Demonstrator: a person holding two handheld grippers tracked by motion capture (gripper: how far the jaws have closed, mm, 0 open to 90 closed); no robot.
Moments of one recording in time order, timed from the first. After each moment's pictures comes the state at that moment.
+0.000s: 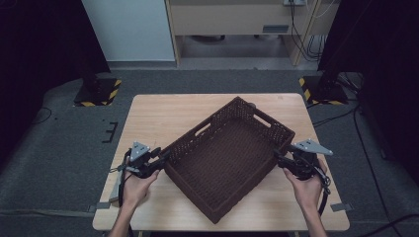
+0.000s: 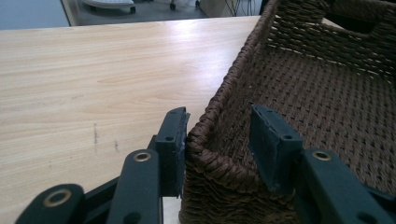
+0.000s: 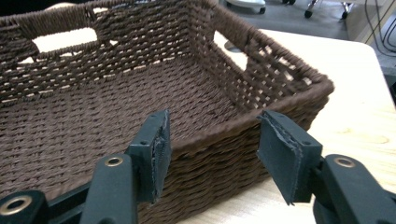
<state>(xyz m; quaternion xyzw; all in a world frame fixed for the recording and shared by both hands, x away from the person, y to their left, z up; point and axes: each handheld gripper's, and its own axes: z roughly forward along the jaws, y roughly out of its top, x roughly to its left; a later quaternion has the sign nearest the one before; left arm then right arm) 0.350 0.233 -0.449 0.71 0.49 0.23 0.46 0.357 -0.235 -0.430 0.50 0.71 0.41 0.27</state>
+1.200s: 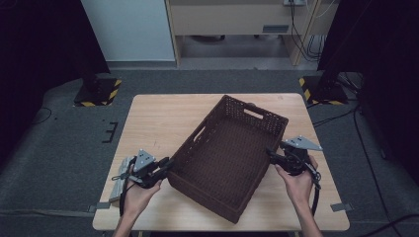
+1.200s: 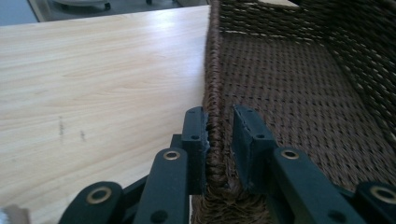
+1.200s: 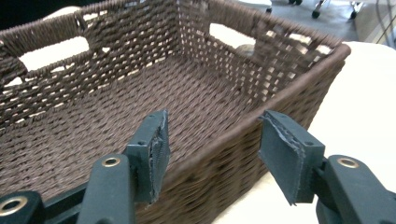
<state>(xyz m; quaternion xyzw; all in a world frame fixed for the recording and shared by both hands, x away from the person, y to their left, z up) 0.323 0.216 -0.448 0.74 0.45 0.21 0.46 0.370 -0.215 -0.434 0.50 0.71 0.42 0.26</state>
